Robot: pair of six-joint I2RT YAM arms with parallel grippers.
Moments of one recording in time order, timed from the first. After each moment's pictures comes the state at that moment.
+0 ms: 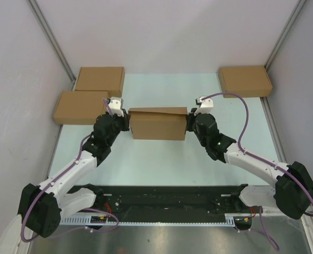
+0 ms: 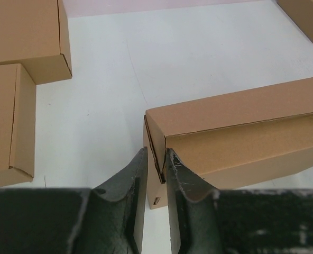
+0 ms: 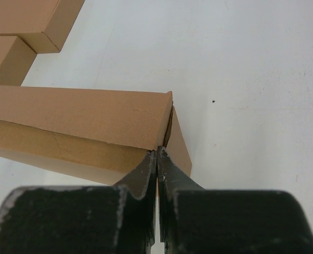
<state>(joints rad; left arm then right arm) -0.44 1.03 0.61 0.21 -0.15 -0.13 0.73 1.23 0.76 0.18 0.45 0.36</state>
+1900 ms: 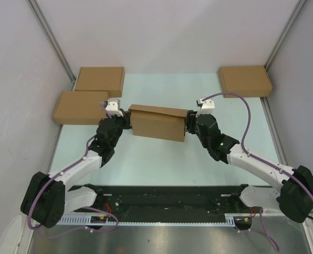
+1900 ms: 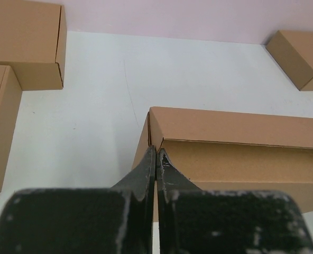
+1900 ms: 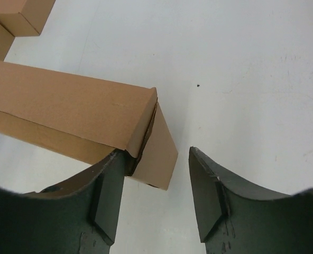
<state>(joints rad) -0.44 1.14 0.51 0.52 -0.20 -0.25 0.74 1.20 0.78 0.07 0.49 0.37</state>
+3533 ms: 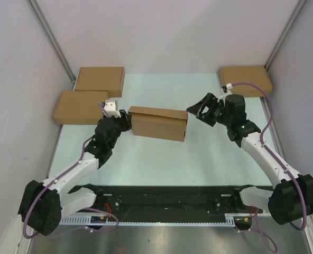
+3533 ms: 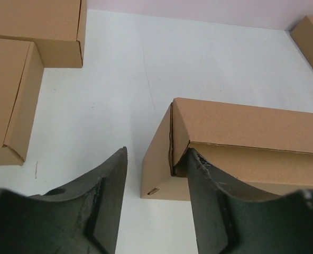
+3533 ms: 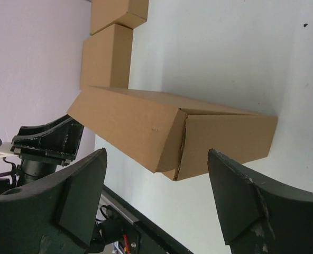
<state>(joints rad) -0.45 1.07 0.54 0.35 -0.26 -0.27 0.30 1.19 0.92 -0.11 -0.36 0.85</state>
